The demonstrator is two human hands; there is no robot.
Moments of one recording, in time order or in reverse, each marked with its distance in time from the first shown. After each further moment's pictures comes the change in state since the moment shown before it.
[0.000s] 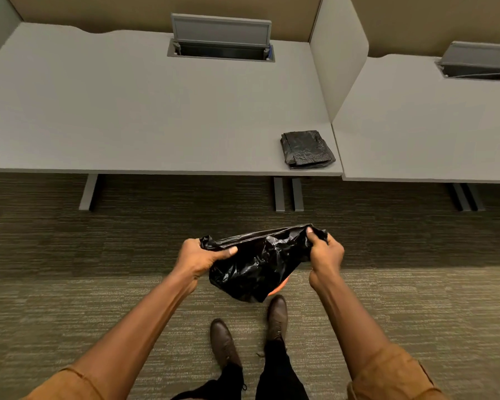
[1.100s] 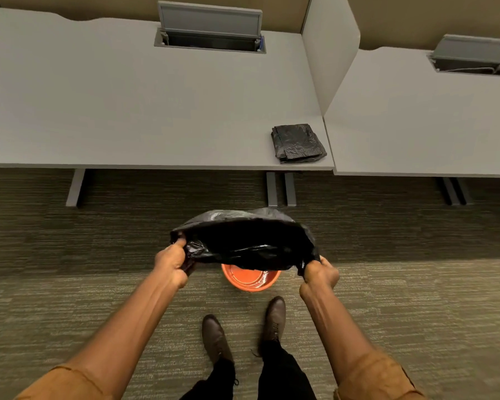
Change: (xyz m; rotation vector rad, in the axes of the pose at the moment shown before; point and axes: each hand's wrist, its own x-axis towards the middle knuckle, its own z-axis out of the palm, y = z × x) left_hand 0.011 -0.003 0.003 -0.640 0.240 -0.377; right_hand 0.012 0.041 -0.025 0.042 0.383 0.151
